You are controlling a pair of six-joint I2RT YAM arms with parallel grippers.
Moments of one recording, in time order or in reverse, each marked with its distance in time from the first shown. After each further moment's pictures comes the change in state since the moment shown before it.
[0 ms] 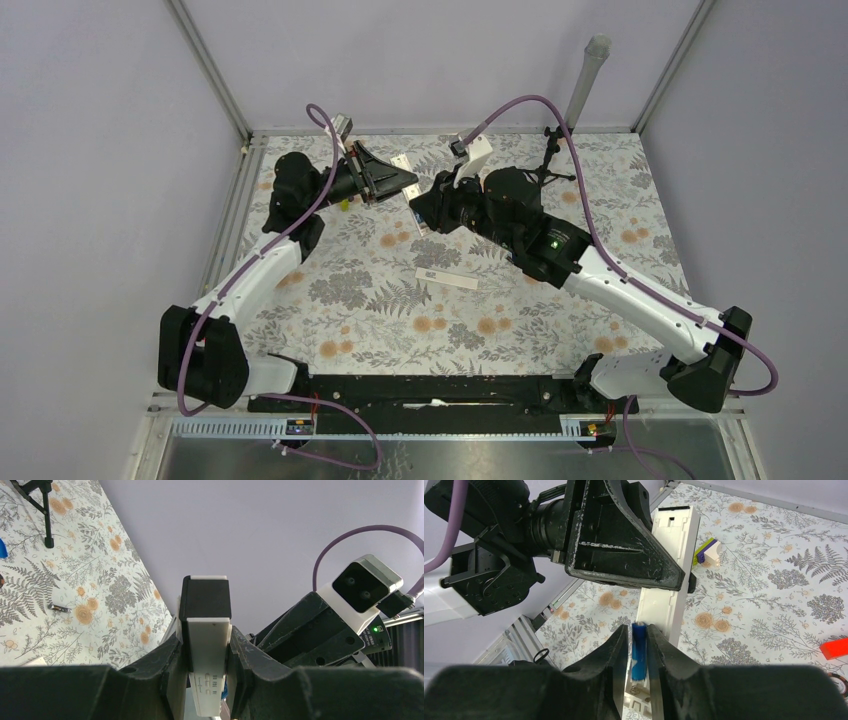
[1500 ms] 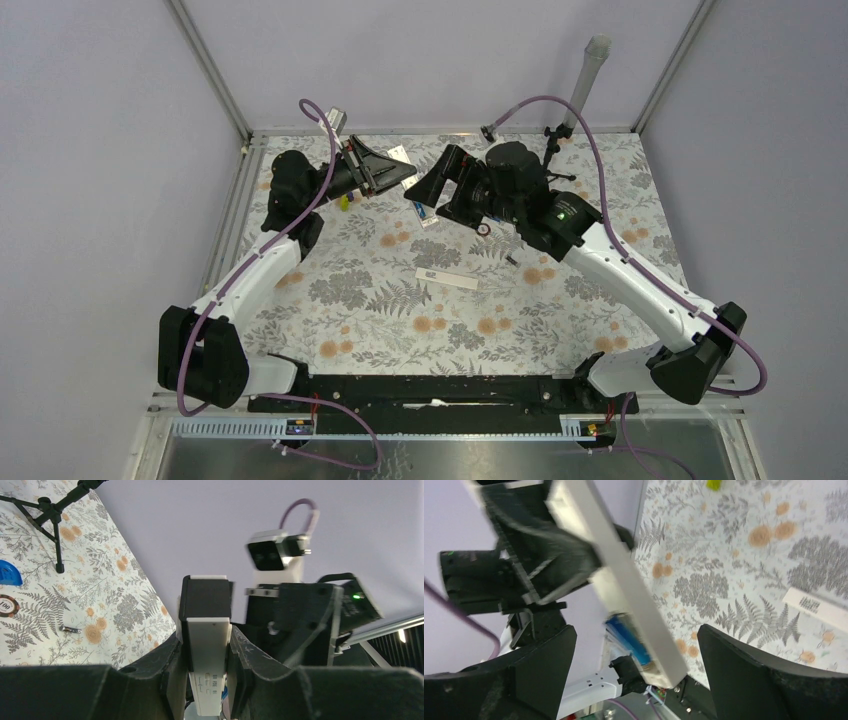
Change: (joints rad) left arm 0.003 0.005 0.018 0.026 -0.048 0.032; right arm -0.124 0.076 0.192 -0.324 -0.110 0.593
